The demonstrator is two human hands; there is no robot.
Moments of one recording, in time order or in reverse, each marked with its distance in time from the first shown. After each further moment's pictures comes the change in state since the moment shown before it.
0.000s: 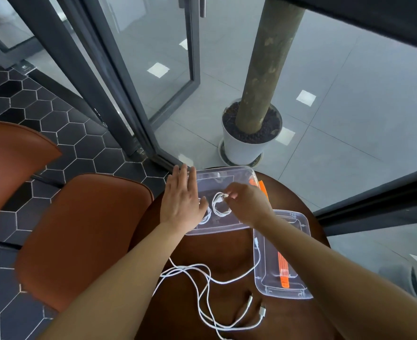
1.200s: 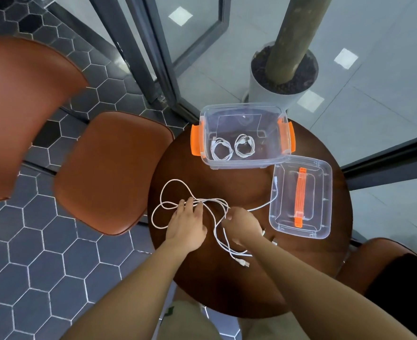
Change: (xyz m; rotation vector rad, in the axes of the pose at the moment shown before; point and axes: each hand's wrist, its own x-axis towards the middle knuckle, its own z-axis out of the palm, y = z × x) left_hand -0.194 -0.004 0.087 -0.159 -0.509 -0.171; right_hand -0.135 0.006 0.144 0.048 -0.413 0.406
